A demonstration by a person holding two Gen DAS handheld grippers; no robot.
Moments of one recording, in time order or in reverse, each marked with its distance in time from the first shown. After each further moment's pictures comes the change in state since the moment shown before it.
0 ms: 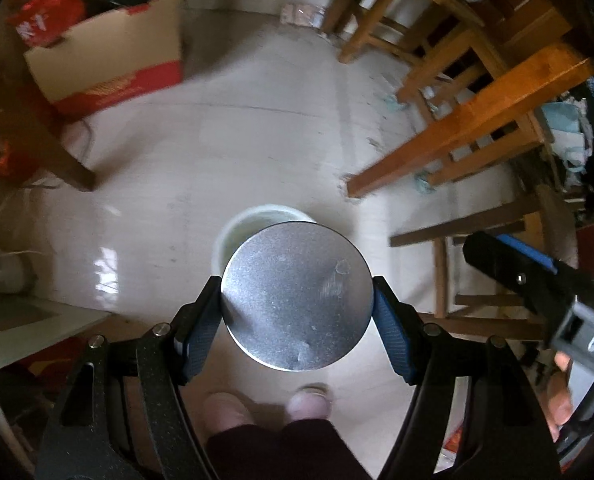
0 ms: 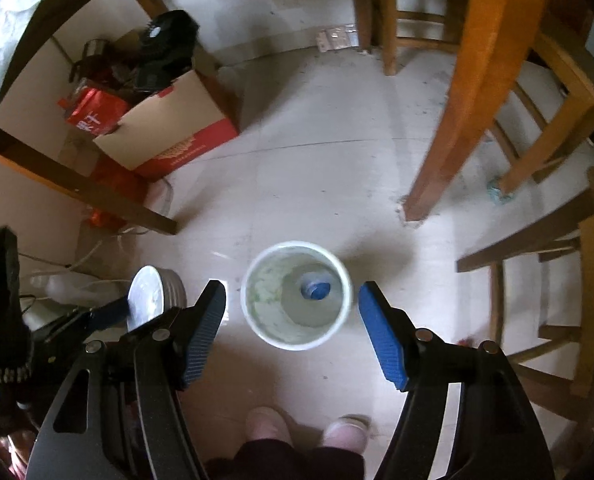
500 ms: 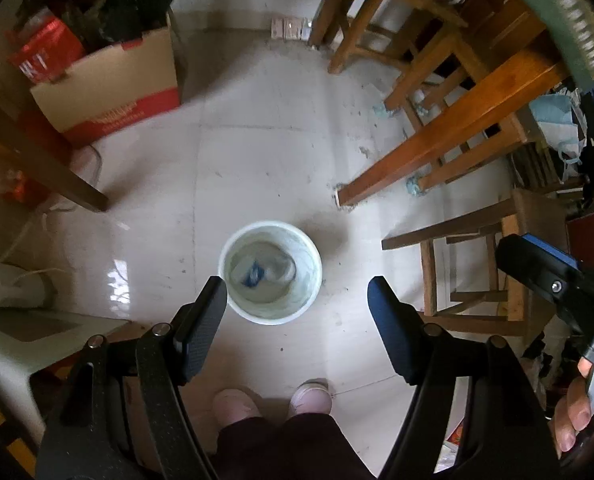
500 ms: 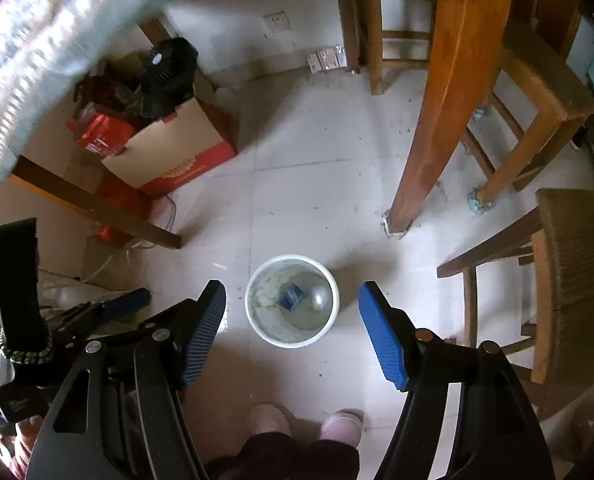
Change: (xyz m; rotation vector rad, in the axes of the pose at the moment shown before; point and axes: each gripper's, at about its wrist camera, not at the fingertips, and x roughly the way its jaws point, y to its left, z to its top) left arm -0.067 -0.028 0.014 0.053 -0.034 0.066; right arm -0.061 0.005 0.017 0.019 -0.038 0.003
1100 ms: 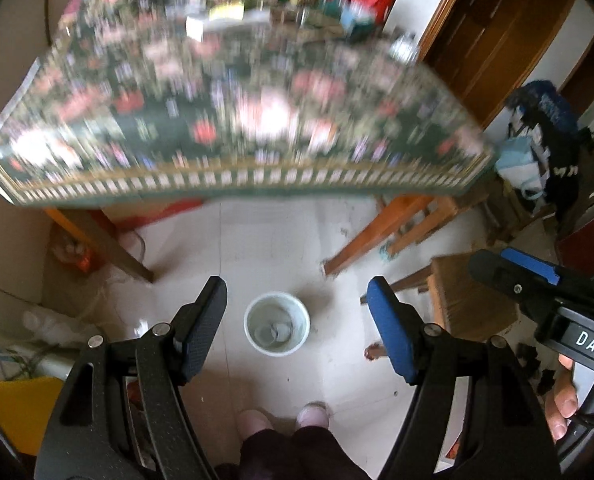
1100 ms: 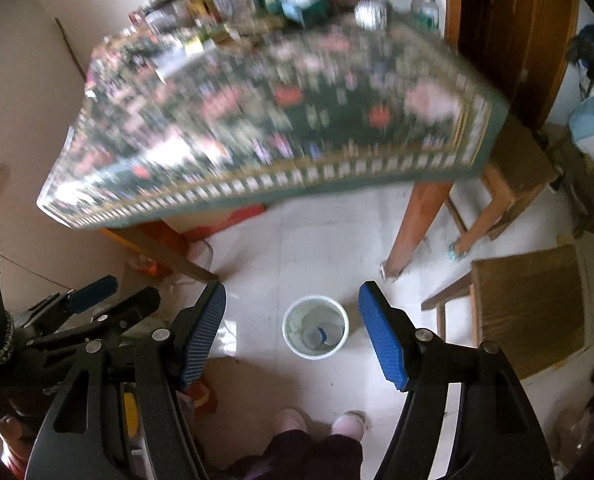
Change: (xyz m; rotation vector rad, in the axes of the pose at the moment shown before) left arm -0.269 -0.045 0.033 0.066 -0.260 0.020; right arm -0.203 0.069 0.042 -0.032 -0.150 0.000
